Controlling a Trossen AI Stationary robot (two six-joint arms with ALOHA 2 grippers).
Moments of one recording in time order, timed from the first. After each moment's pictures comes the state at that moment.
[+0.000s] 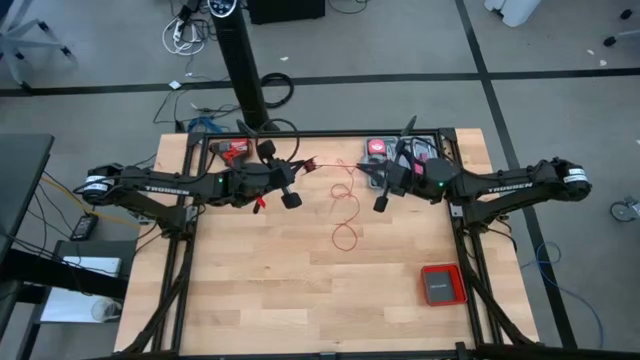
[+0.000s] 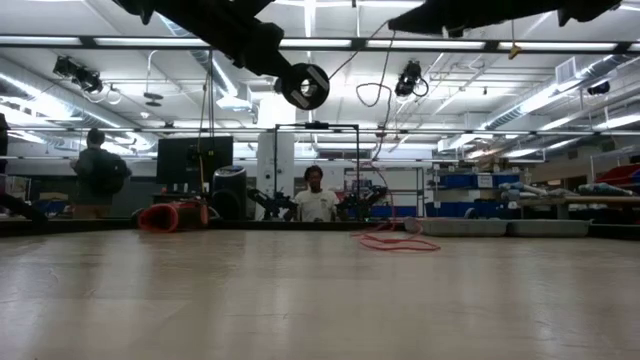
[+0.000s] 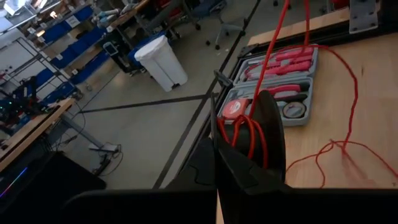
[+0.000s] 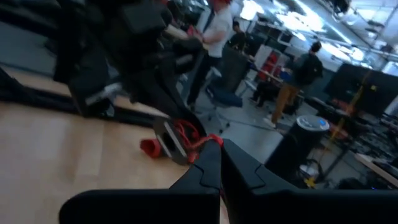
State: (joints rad) left arm 0.07 1.29 0.85 0.15 -0.60 0.34; right arm -0.01 1.03 0.65 0.41 0.36 -0.41
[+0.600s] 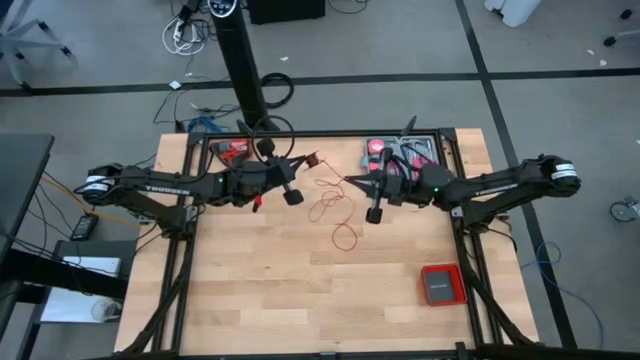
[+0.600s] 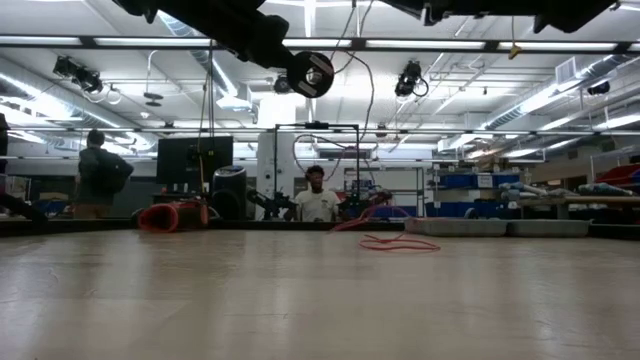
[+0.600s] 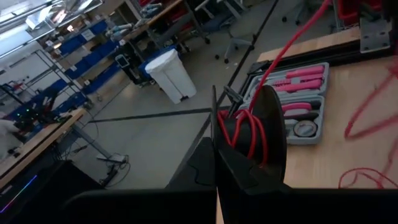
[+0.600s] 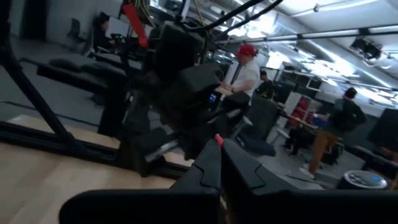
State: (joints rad) left arm 0.07 1.29 0.85 0.24 -0.61 0.38; right arm 0.03 1.17 0.65 0.71 0.20 -0.41
